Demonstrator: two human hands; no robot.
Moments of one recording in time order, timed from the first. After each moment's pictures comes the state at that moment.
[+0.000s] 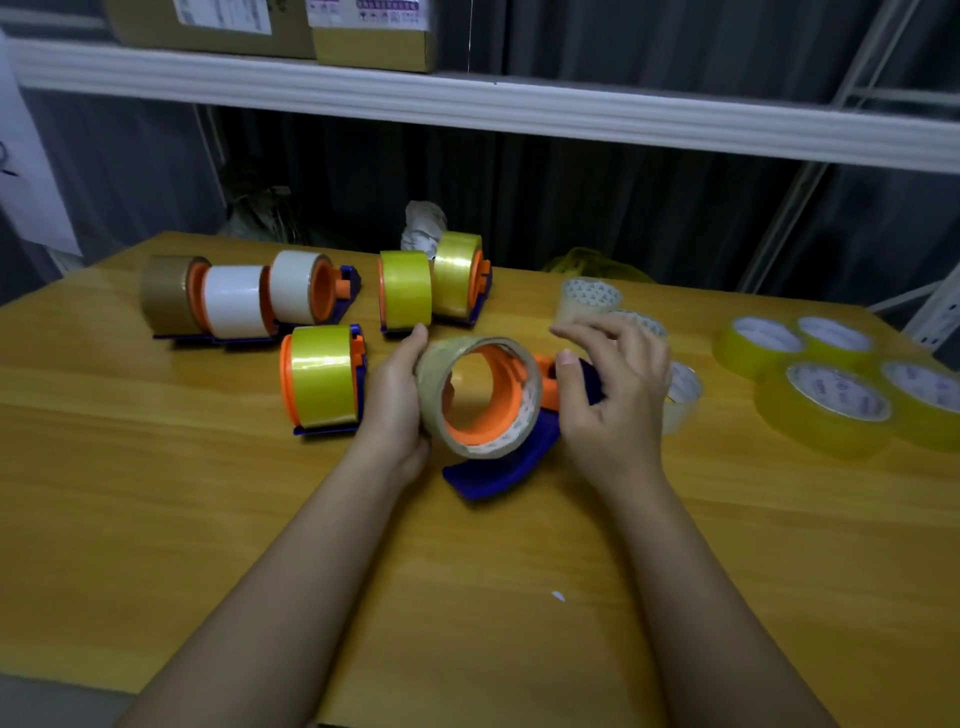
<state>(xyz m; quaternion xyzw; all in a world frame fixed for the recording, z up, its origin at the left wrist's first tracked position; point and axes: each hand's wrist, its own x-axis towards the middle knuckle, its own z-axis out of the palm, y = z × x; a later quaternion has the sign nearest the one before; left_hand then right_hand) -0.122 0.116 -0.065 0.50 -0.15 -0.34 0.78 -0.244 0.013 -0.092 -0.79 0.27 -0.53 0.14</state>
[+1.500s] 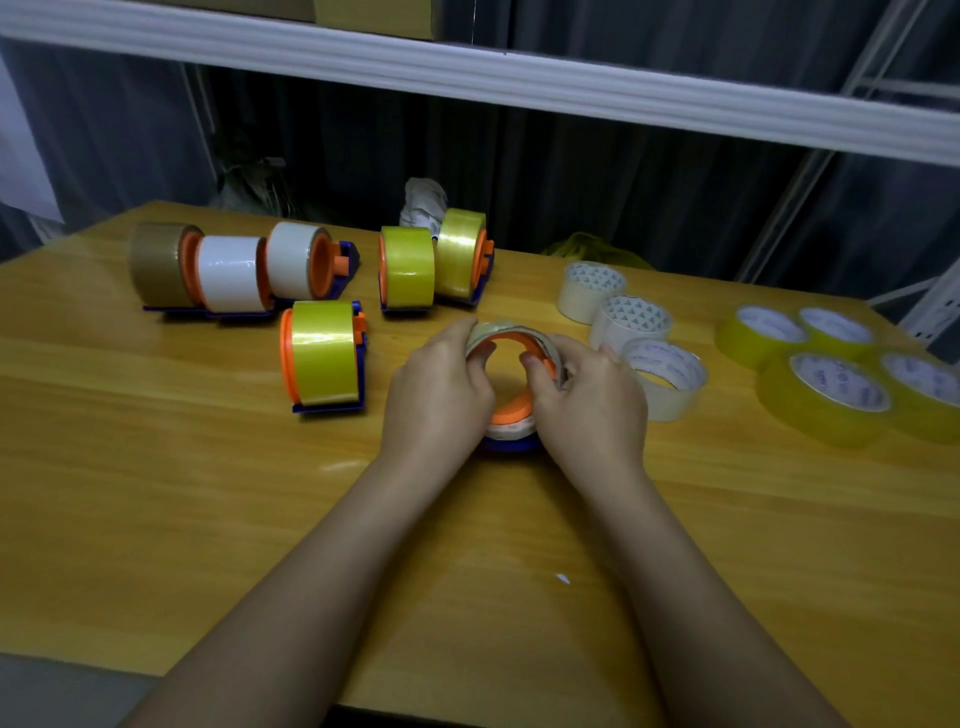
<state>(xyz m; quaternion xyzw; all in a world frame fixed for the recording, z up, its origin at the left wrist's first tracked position) -0.140 0.119 -0.070 0.80 -0.40 0.05 0.43 -0.236 0.054 -0.067 -0.82 0.41 -0.35 0.17</state>
